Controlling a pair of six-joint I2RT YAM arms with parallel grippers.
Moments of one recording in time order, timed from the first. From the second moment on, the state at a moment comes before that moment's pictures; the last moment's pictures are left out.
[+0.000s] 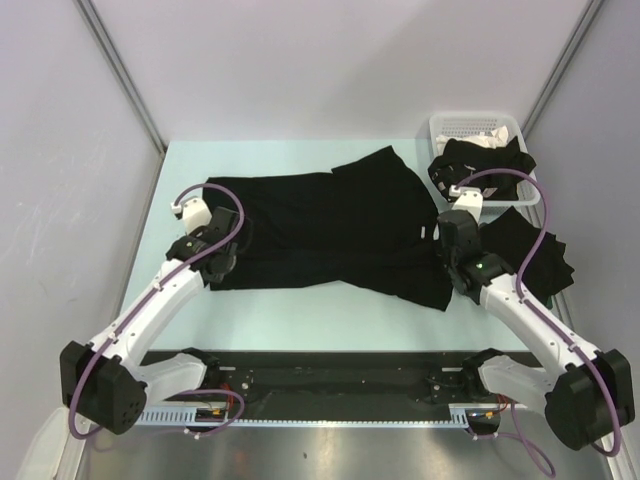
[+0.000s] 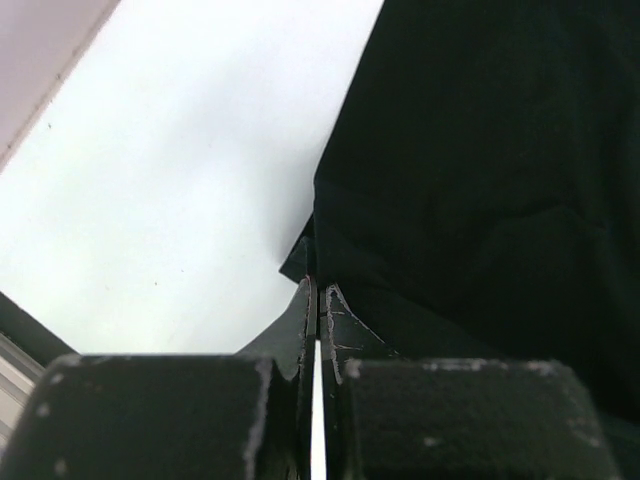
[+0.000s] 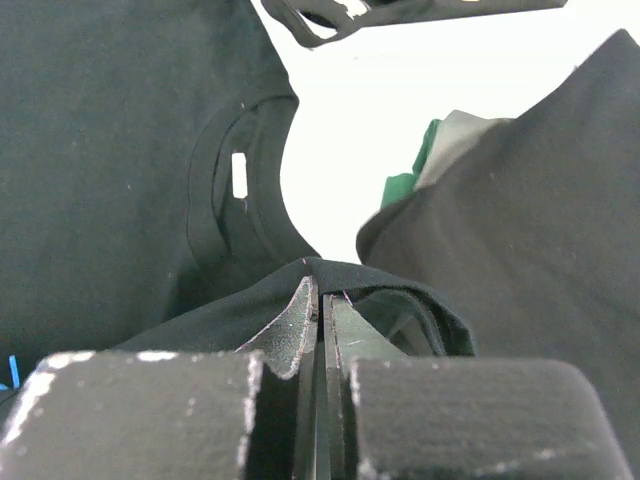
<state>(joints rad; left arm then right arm) -0.40 1.11 0.92 -0.85 -0.76 -0.81 0.40 1.05 0.74 -0.29 0.57 0.26</state>
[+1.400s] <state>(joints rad) -0.26 1.46 1.06 -0.55 -0.82 -0.35 0.30 1.35 0.79 0.11 0.39 0.07</state>
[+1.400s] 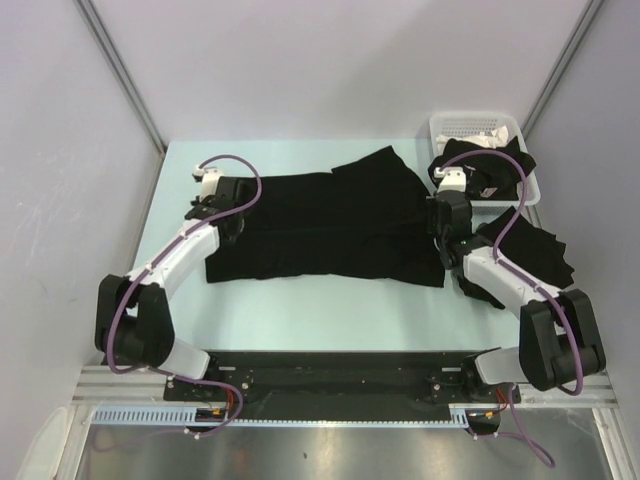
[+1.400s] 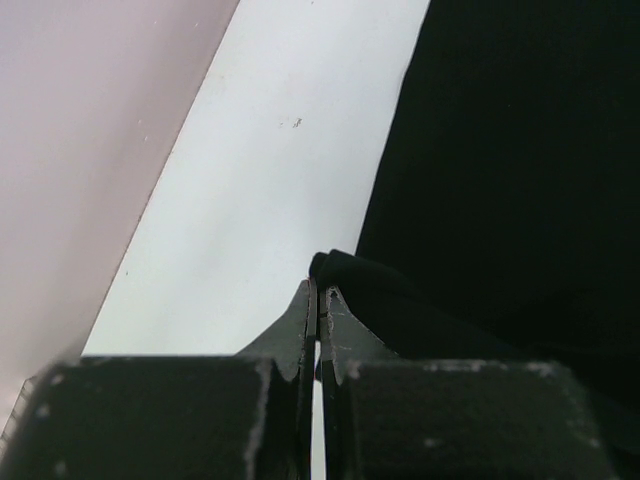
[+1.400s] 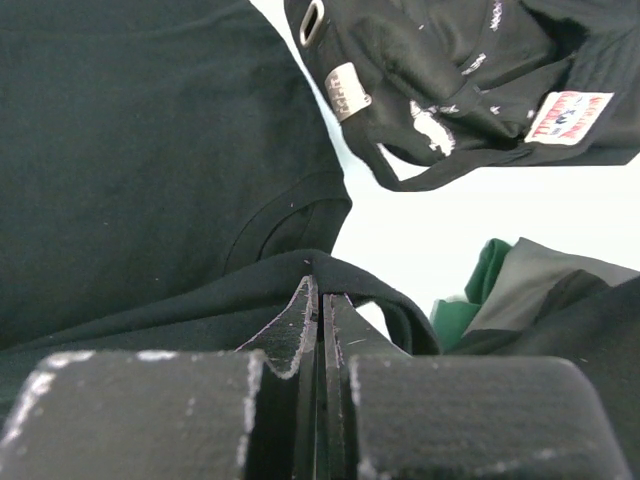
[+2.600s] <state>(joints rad) -0.27 1.52 1.13 -0.53 -0.86 -0.26 0.29 1.19 0.81 0.01 0.38 0.06</state>
